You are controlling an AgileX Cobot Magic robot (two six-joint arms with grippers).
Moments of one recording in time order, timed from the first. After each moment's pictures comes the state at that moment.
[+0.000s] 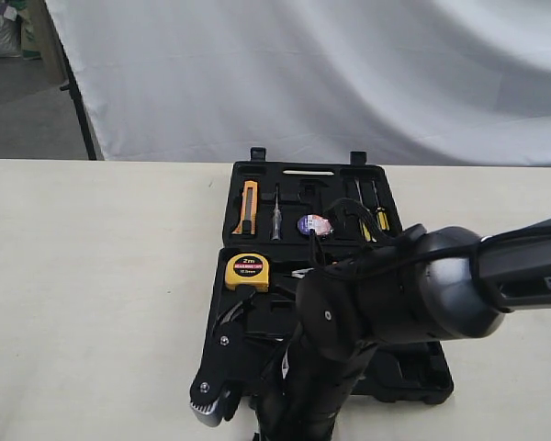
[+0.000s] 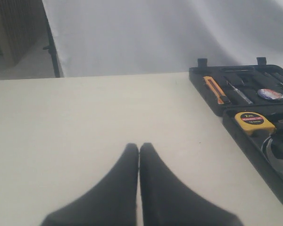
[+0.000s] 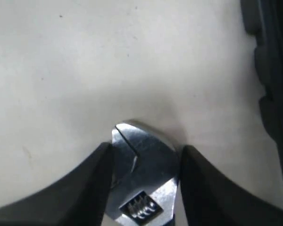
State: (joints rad) left arm 0.00 0.00 0.00 -0.03 0.27 0.01; right arm 0.97 1.90 -0.98 0.30 0.60 -0.72
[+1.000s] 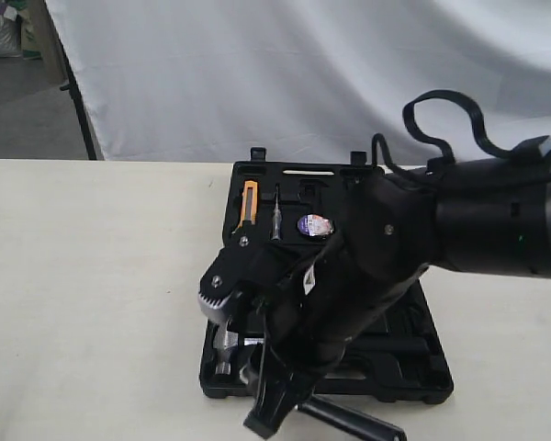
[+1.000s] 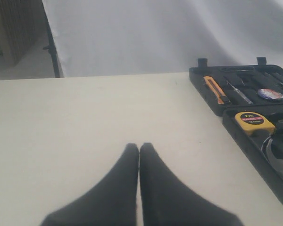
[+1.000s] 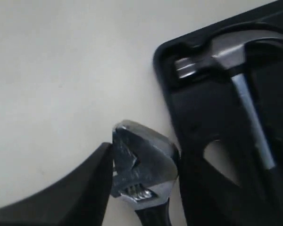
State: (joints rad) left arm 0.00 0.00 0.00 -0.03 0.27 0.01; right arm 0.90 1.68 -1.03 0.27 0.65 -0.60
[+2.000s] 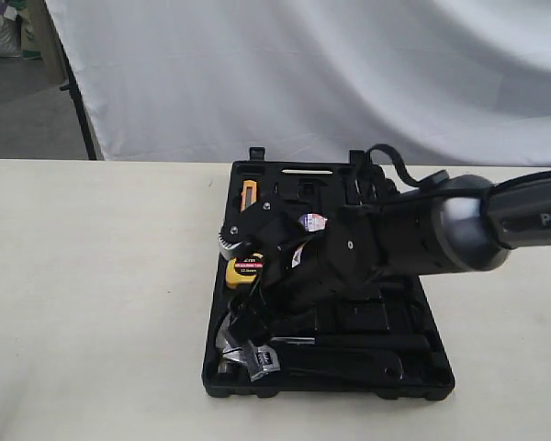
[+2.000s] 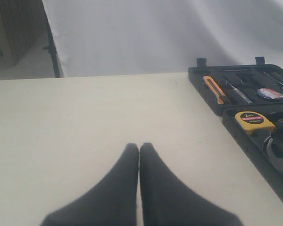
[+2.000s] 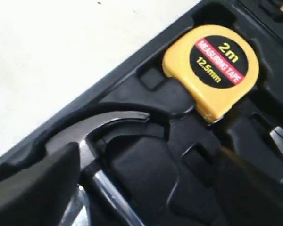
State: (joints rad) left arm 0.00 0.00 0.00 -0.03 0.27 0.01; right arm 0.81 1.93 -1.10 0.28 0.22 -0.44
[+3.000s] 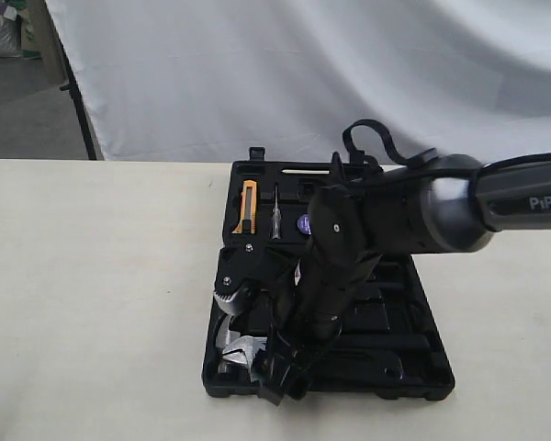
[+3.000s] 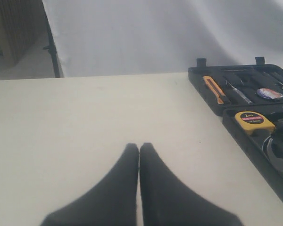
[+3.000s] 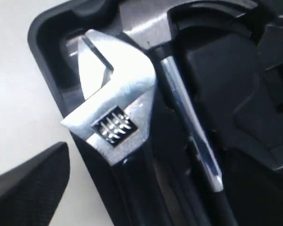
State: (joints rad) left arm 0.00 0.00 0.00 -0.03 0.27 0.01; right arm 0.82 1.94 -1.18 0.14 0.66 -0.58
